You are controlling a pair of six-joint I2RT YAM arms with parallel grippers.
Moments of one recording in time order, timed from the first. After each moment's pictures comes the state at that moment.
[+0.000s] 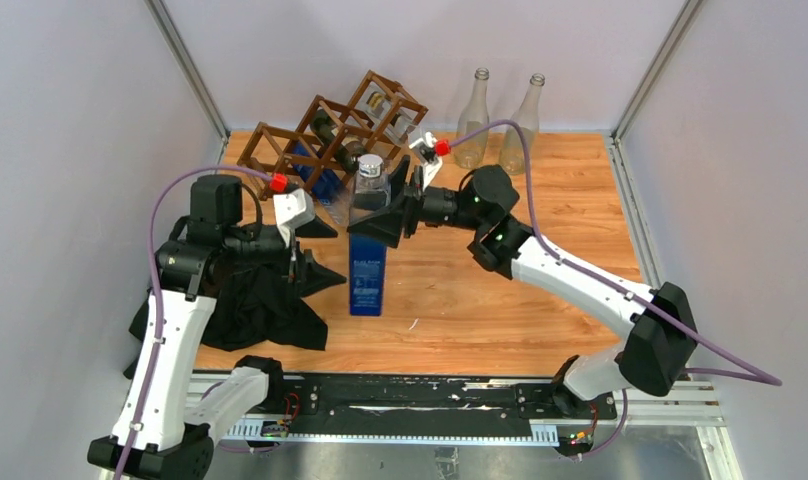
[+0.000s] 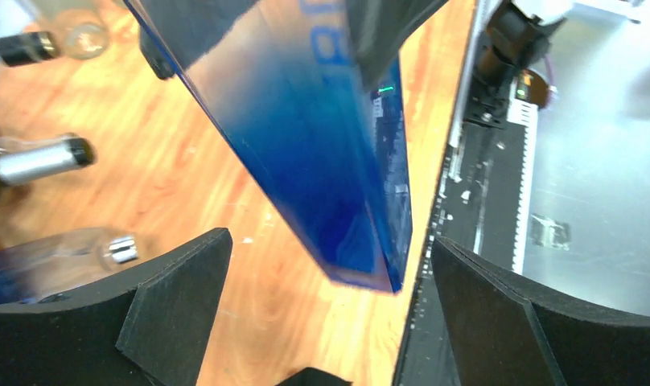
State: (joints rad) left arm -0.16 0.91 1.23 -1.00 1.08 0.54; right arm 0.86 1.41 1.16 0.66 -0.68 0.55
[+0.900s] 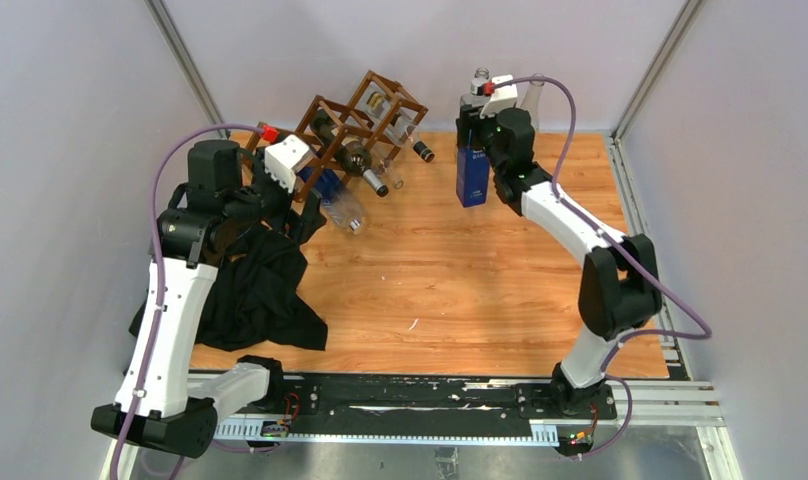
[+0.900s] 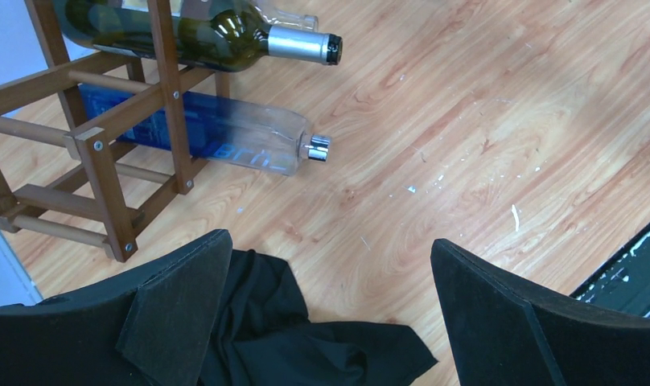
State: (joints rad) left arm -0.16 1.08 1.44 -0.94 0.44 0.36; right arm 0.40 1.66 1.36 0.30 0.11 0.01
